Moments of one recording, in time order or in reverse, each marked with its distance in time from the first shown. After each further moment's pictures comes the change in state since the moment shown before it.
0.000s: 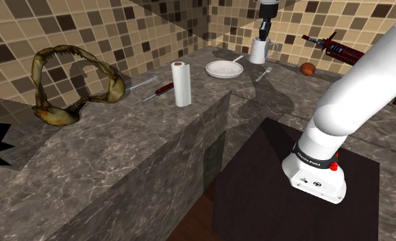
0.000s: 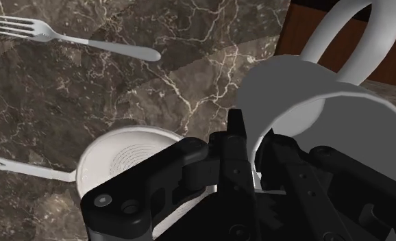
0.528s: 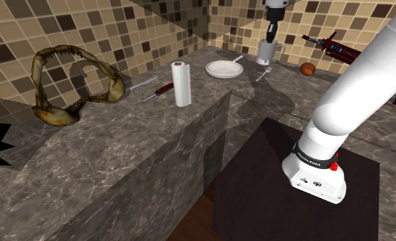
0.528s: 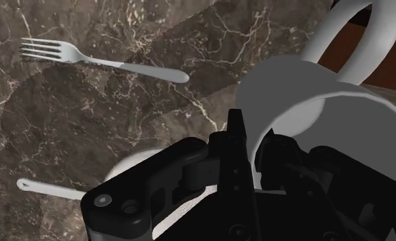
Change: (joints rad) arm -0.033 0.058 -0.077 0.018 0.008 0.044 -0.110
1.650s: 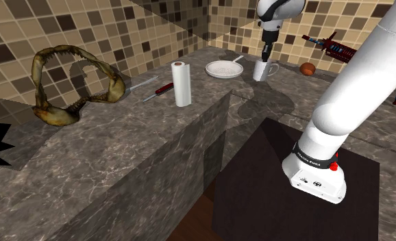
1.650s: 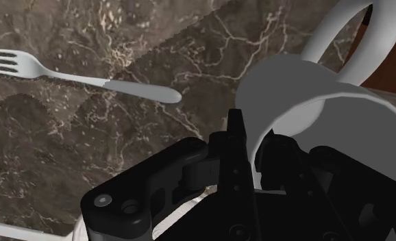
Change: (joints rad) arm -0.002 0.074 -0.030 -0.168 0.026 0.234 -0.018
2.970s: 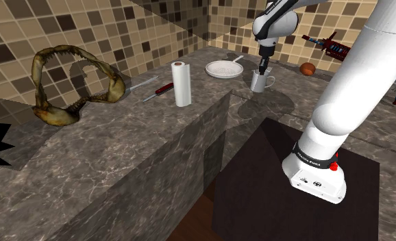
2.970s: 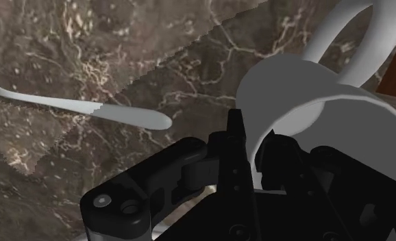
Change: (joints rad) arm 0.000 0.108 -0.020 -0.091 0.062 0.183 -0.046
